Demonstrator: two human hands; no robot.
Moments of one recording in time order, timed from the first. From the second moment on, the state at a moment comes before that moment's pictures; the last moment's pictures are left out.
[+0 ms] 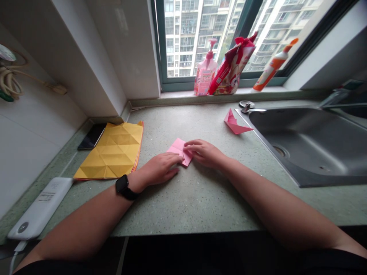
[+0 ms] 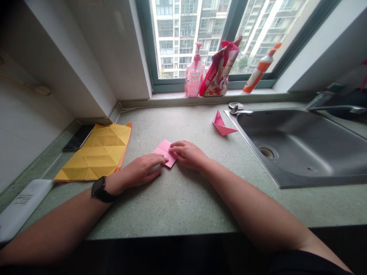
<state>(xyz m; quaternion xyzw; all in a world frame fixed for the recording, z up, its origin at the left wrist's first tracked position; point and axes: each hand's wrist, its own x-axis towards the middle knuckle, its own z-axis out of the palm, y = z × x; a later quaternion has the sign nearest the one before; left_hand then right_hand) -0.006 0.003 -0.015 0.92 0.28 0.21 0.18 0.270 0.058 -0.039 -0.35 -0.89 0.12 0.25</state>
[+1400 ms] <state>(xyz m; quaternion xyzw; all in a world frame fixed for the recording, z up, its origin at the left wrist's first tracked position) -0.012 0.011 -0.026 0.91 0.40 0.03 0.13 0.263 0.068 -0.051 -0.56 -0.82 0.05 0.08</state>
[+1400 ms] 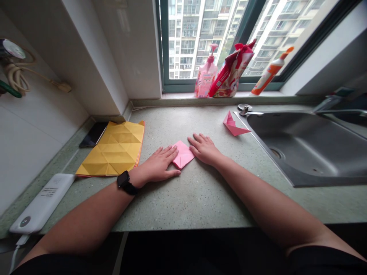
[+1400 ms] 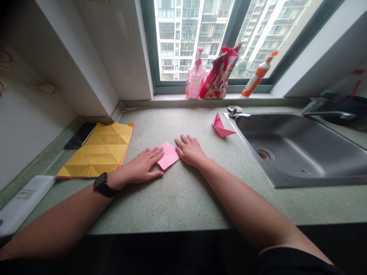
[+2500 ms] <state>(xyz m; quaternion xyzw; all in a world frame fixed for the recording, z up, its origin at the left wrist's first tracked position) -0.011 0.013 -0.019 0.90 0.34 0.24 0.14 0.268 0.048 -0.028 -0.24 -0.92 0.19 0.23</state>
